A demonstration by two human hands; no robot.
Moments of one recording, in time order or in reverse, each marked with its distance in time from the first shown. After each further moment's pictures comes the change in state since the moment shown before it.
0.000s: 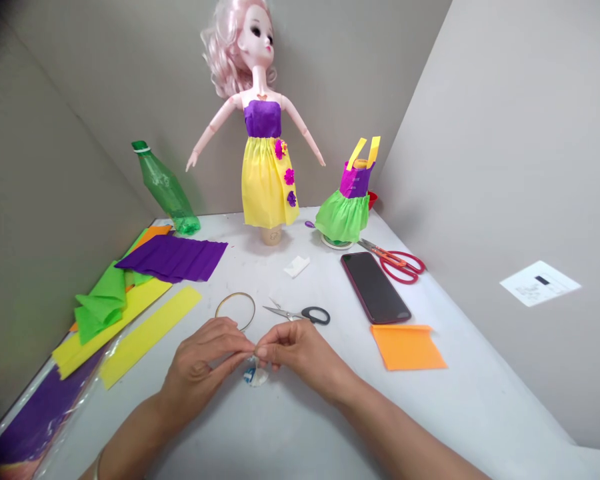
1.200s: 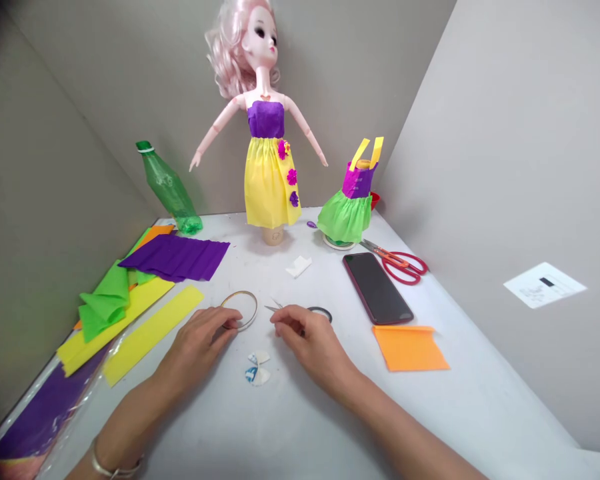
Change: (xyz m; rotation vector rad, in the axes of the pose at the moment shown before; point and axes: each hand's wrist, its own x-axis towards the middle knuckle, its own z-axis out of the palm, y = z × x) left_hand -0.006 -0.033 -0.009 0.238 -0.128 -0.336; right_hand 0.003 0.003 -0.007 -0.467 0.284 -0.169
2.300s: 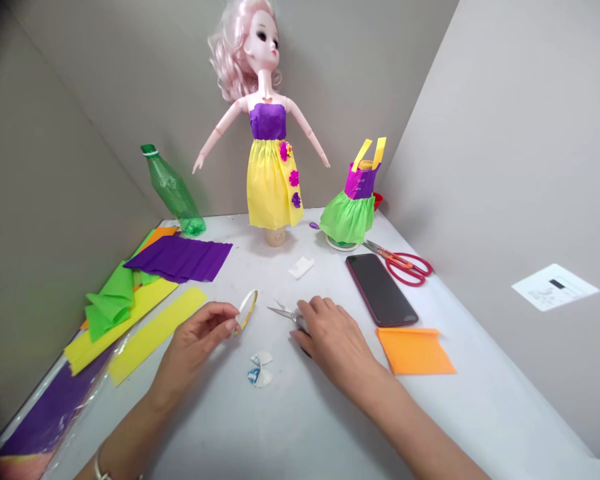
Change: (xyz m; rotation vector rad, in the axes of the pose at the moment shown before) left_hand 0.002 0.029 -0.006 -0.774 0.134 -0.359; right_hand -0.003 0.003 -0.023 -1.011 0.056 -0.280
